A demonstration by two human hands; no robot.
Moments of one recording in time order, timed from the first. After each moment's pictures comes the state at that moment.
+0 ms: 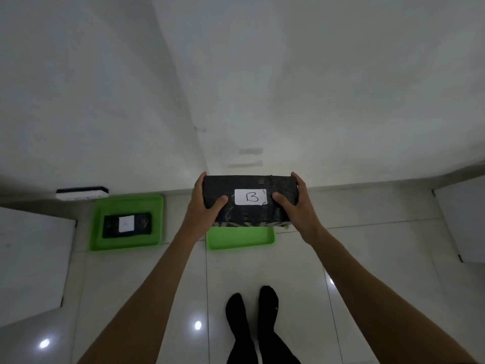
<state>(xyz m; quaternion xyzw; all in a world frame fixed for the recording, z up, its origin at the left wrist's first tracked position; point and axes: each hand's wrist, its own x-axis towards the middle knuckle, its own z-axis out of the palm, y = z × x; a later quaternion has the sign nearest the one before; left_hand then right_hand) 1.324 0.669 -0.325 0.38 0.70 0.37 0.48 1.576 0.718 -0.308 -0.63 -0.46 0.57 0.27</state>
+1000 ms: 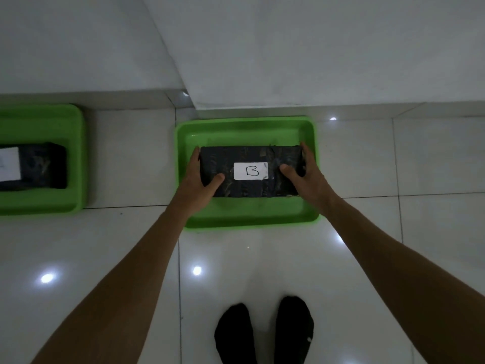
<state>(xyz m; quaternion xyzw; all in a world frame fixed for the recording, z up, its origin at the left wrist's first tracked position) 1.314 0.686 -0.829 0.38 0.75 0.21 0.51 1.576 0.762 -0.833 -0.64 -0.48 0.59 0.13</state>
